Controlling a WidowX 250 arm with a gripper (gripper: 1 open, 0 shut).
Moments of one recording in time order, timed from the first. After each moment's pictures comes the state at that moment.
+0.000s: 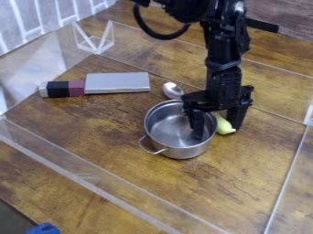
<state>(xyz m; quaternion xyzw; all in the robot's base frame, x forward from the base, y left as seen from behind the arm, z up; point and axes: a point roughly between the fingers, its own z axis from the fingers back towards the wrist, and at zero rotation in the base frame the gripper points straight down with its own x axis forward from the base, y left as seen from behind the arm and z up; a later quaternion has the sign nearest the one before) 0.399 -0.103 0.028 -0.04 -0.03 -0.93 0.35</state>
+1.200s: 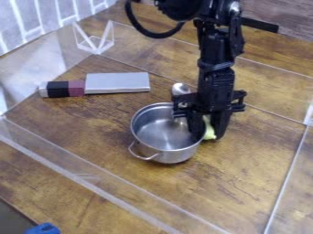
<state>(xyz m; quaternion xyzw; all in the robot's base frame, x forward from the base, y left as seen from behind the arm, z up) 0.375 -0.096 0.038 -0.08 0.00 -0.93 0.35</state>
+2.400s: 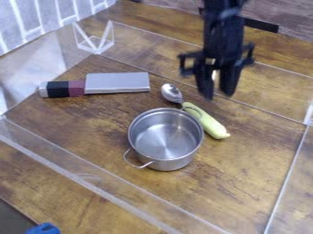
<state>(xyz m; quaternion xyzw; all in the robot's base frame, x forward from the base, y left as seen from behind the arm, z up) 0.398 -0.100 0.109 -0.05 -0.05 -0.92 0.38</state>
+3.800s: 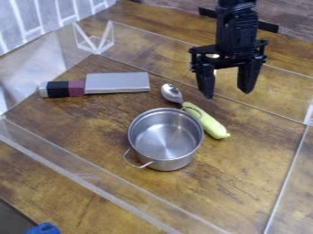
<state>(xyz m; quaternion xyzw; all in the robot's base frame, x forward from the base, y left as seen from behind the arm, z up) 0.399 -0.107 0.096 -0.07 -0.03 -0.92 0.39</state>
